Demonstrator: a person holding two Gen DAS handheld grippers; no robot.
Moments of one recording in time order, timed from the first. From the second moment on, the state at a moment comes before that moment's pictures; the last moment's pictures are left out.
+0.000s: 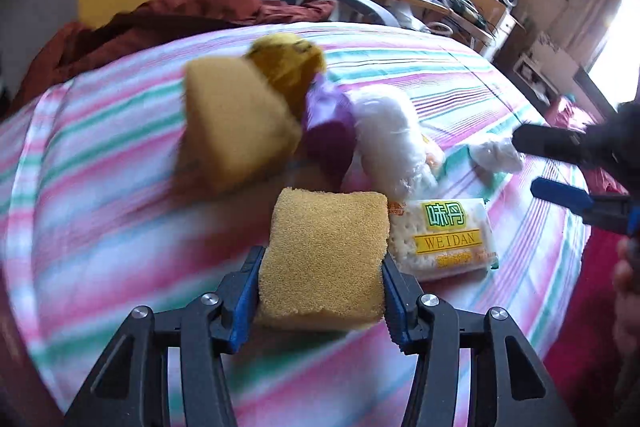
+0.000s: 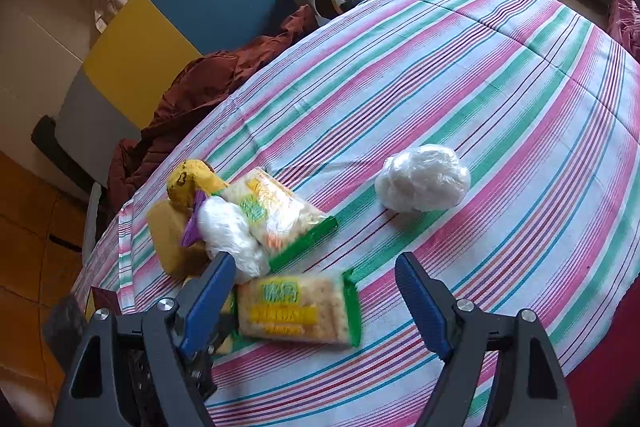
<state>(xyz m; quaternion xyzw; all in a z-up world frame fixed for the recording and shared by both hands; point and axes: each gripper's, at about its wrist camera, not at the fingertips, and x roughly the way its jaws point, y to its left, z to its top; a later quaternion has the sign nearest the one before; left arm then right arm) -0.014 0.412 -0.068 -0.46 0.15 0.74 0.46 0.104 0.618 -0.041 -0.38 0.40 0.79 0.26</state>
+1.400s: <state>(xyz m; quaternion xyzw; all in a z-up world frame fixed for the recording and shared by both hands) 0.022 0.356 -0.080 -0.42 0.15 0.76 0.47 -0.002 0.578 -0.062 -0.48 0.22 0.82 0.21</state>
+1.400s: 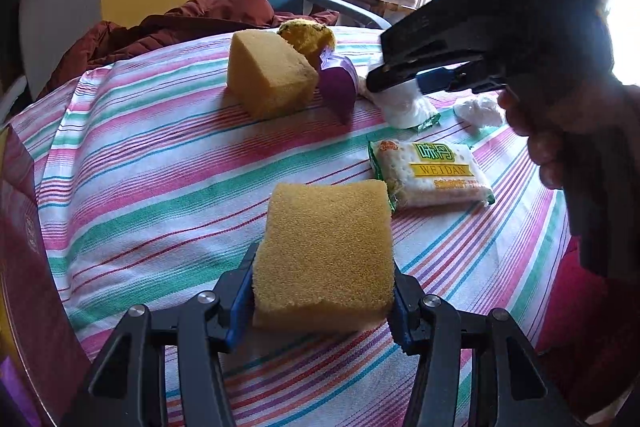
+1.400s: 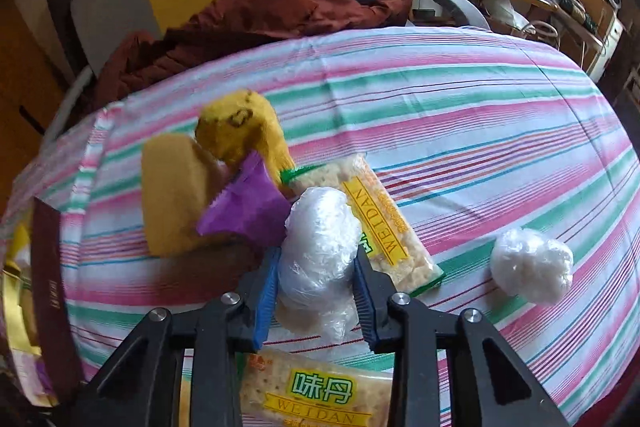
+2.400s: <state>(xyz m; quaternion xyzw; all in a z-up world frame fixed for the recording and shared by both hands) 0.012 0.218 0.022 -0.38 0.05 0.83 0.41 0.016 0.487 0.006 -0.39 0.21 0.89 0.06</state>
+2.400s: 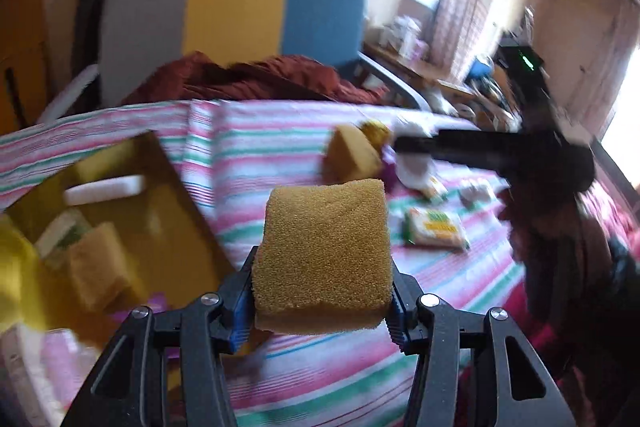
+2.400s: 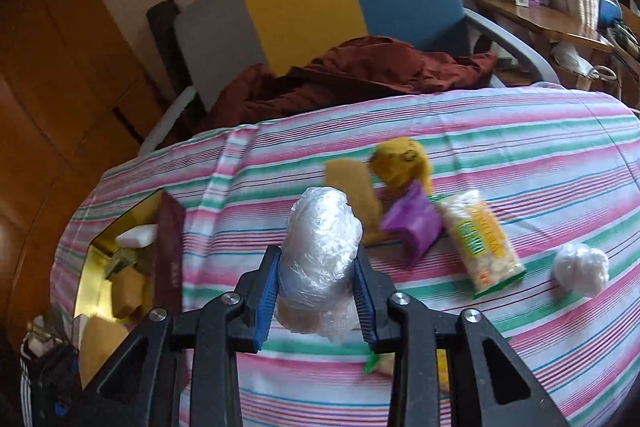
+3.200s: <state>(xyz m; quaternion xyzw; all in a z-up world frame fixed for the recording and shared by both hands) -0.146 0.030 0.010 -0.40 0.01 0.91 0.14 -0.044 0.286 0.018 -0.44 0.11 0.89 -0.11</state>
